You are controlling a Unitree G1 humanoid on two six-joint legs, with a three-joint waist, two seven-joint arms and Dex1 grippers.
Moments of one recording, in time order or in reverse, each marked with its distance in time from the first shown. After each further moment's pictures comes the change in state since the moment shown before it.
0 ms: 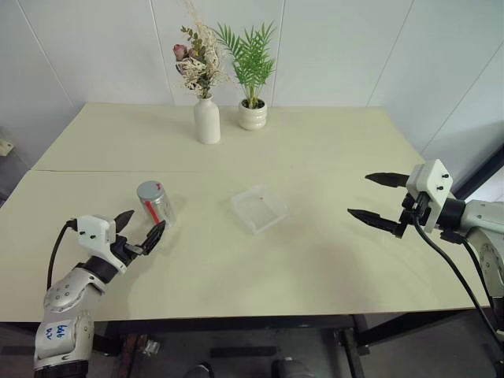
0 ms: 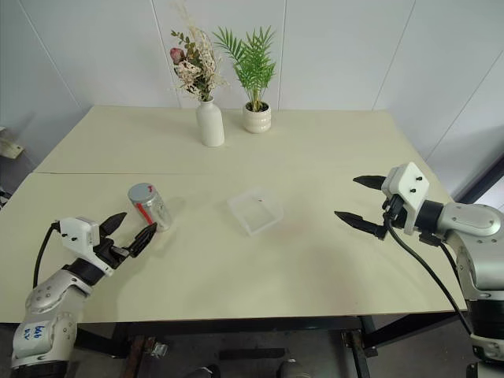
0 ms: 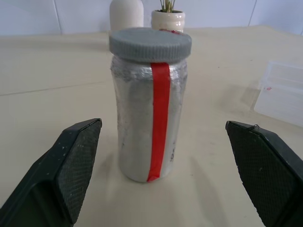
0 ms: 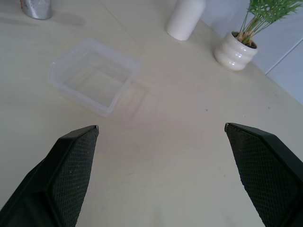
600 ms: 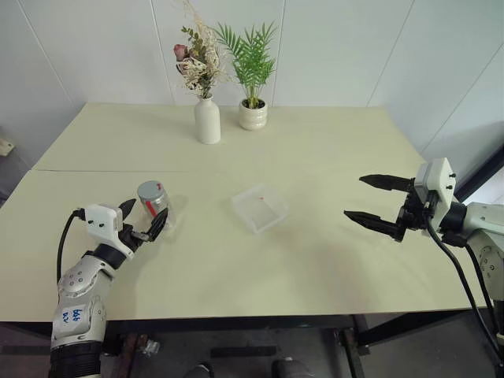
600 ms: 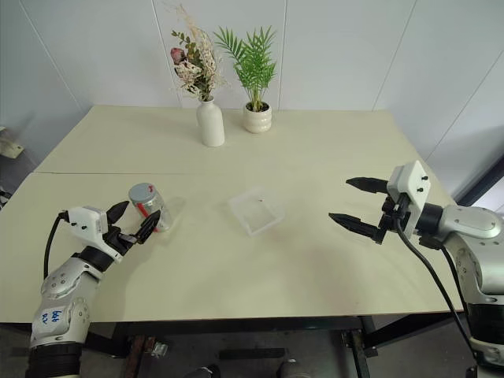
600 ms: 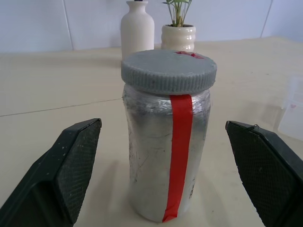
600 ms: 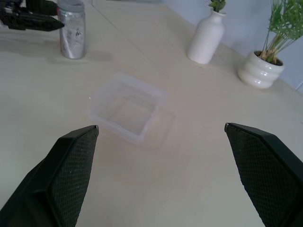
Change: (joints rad) left arm -0.133 -0.010 -0.027 0.155 0.050 -0.095 0.024; right arm 0.022 0.014 -0.025 -0.057 0.166 0.078 0.055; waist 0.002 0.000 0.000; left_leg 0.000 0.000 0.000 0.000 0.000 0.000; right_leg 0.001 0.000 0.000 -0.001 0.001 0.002
